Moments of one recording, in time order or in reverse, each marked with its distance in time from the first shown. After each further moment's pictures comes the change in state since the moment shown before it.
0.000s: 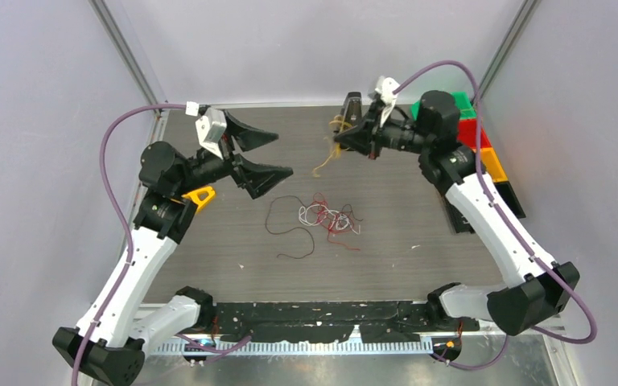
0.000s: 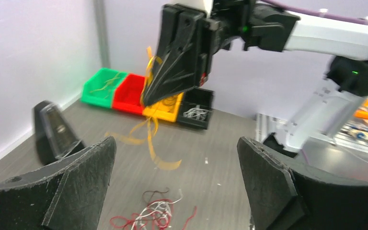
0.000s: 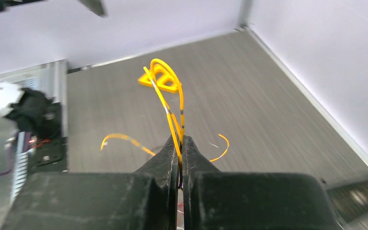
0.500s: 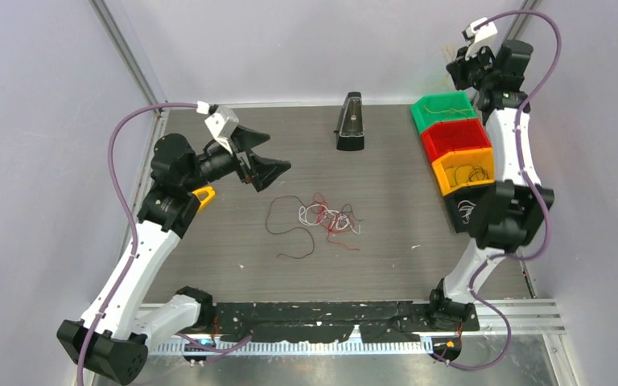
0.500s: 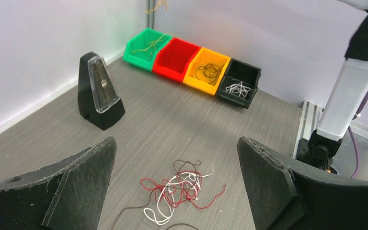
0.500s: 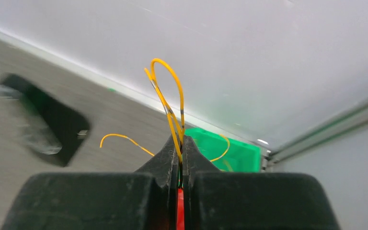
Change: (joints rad) left arm 0.039 0.021 -0.001 -0.196 -0.161 0.167; right arm -0.632 0.473 0.424 -0.040 0.267 -0.233
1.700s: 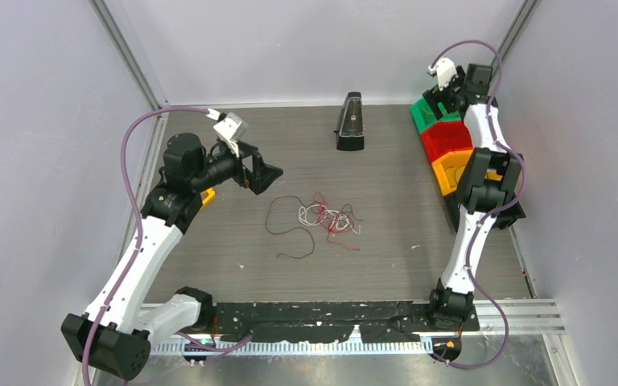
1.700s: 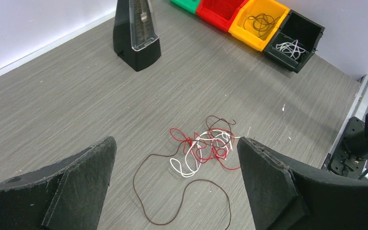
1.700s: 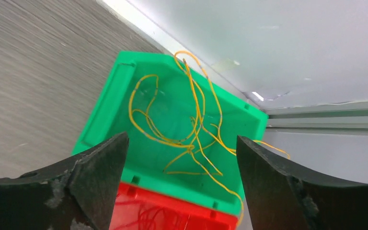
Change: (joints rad) left arm 0.025 0.043 -0.018 -0.239 -0.143 0.152; right arm -0.014 0.604 0.338 -0.109 0.233 -0.486
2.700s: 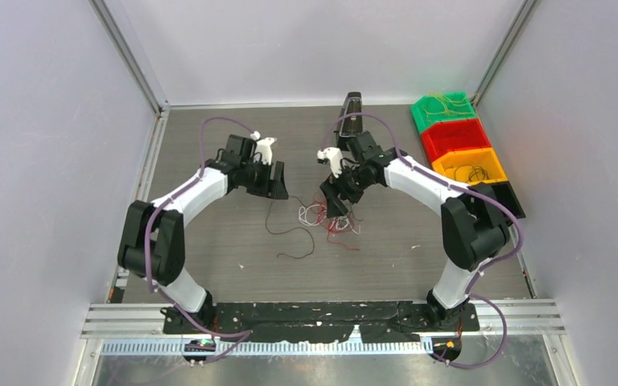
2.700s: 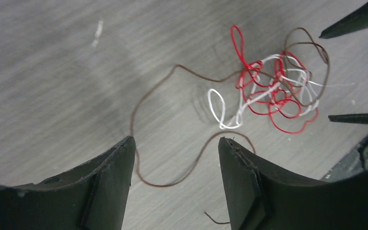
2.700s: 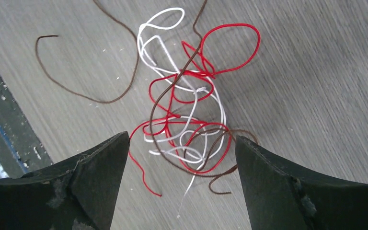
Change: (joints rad) left arm -0.008 0.571 -0.014 -0.123 -0.106 -0.098; right arm 0.695 -0.635 -0.851 -0.303 -0.215 0.464
